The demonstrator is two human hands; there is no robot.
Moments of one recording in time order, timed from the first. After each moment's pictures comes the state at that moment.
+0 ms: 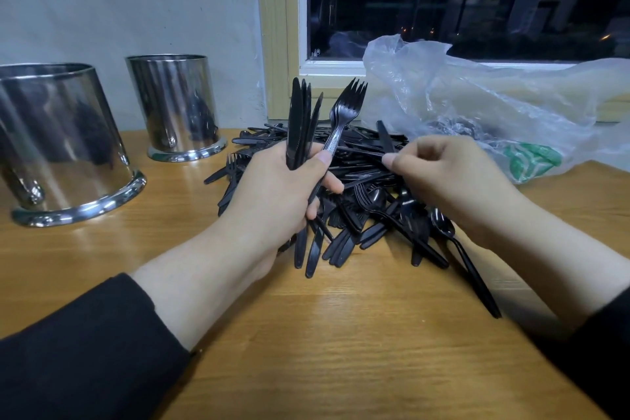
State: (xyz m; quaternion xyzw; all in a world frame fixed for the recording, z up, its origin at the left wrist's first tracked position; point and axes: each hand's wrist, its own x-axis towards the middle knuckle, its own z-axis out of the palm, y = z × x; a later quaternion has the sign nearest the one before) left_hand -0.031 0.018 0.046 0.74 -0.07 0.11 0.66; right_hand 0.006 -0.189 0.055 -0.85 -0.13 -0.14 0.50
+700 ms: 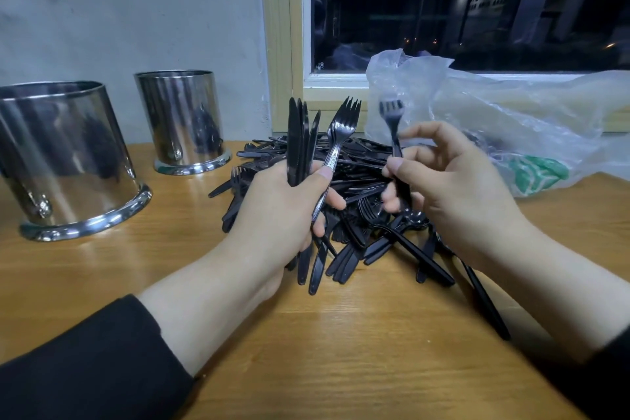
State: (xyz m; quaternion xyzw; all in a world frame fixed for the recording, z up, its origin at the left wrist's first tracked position) left_hand -0.032 0.015 0.046 0.72 -0.05 0.11 0.68; right_hand -0.006 -0.174 0.059 -0.67 -0.19 -0.10 0.71
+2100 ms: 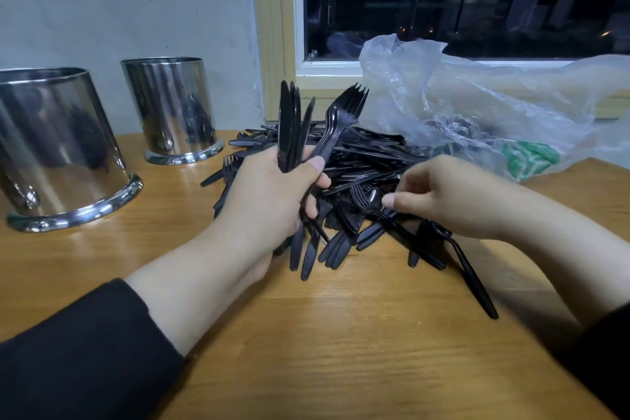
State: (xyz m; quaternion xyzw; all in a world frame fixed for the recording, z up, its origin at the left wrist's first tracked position) left_hand -0.026 0.017 0.041 0.71 -0.05 0.13 0.69; right_hand 0.002 -0.207 0.067 -0.97 -0.14 -0.02 0.18
